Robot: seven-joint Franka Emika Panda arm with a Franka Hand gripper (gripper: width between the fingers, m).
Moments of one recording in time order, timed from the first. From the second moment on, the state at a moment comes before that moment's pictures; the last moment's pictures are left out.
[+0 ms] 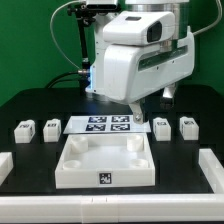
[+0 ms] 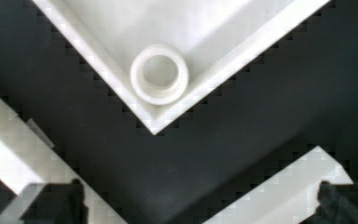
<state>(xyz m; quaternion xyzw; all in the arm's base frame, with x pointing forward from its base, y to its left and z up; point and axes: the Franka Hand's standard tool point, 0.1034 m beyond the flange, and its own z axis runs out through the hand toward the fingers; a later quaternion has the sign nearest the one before) 0.566 0.056 0.114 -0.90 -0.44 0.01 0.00</state>
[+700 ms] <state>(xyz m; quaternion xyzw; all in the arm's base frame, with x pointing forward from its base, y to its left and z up) 0.556 0.052 0.115 -0.89 -0.45 0.02 0.00</state>
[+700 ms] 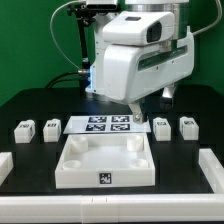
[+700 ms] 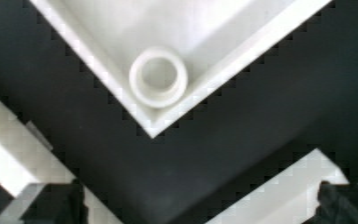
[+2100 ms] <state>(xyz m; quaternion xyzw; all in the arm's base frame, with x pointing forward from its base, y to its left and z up) 0.438 -0.024 0.006 -0.71 -0.70 0.01 0.03</state>
